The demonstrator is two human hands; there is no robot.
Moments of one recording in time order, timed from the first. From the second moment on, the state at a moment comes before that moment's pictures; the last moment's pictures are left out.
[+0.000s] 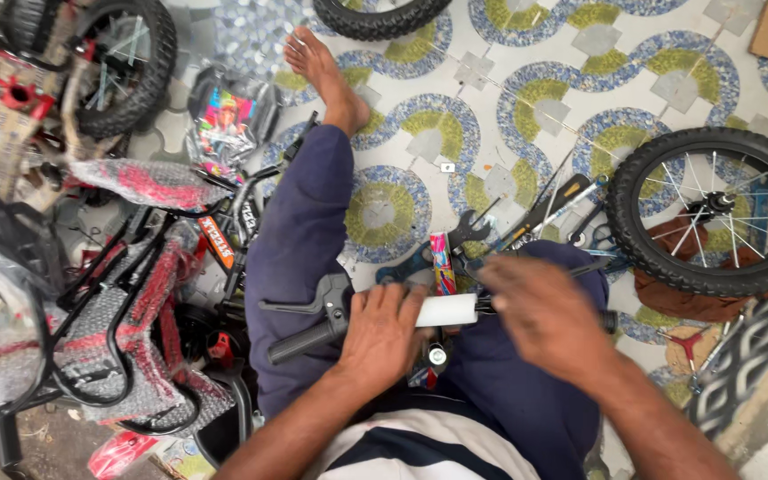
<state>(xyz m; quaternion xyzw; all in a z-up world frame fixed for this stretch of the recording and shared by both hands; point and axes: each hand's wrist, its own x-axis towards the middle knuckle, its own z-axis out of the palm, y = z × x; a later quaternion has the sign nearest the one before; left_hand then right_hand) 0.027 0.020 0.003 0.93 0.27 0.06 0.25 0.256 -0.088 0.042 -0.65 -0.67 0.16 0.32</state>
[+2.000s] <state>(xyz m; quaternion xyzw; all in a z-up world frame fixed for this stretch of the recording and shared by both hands) -0.019 0.027 0.021 0.47 0.31 0.24 0.79 0.238 -0.119 0.027 -0.50 -0.30 0.55 0.59</state>
